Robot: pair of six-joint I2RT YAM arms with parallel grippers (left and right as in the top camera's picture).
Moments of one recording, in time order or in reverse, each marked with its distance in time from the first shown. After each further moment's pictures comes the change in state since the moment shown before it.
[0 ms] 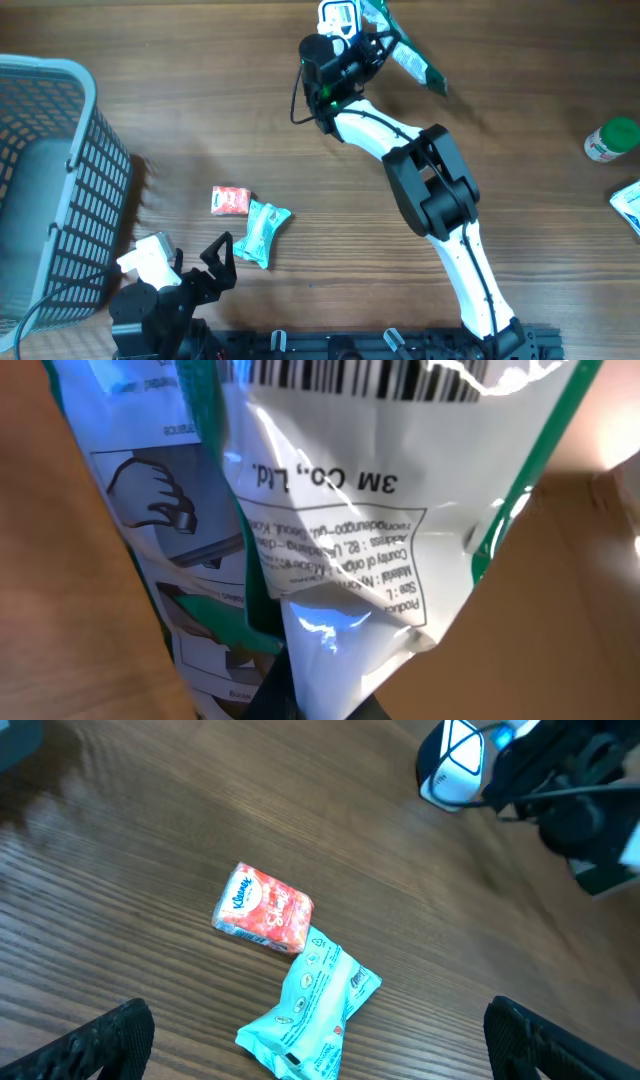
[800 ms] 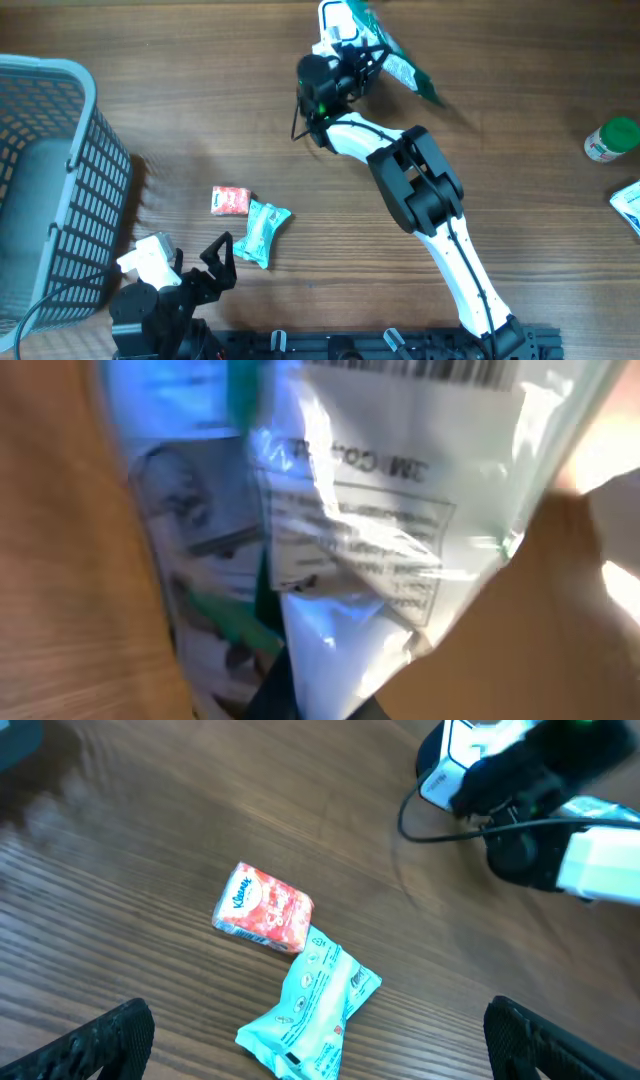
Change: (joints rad) left arm 0.000 0.000 0.000 0.001 0.000 0.000; right arm 0.026 0.092 -0.003 0.441 0.026 -0.420
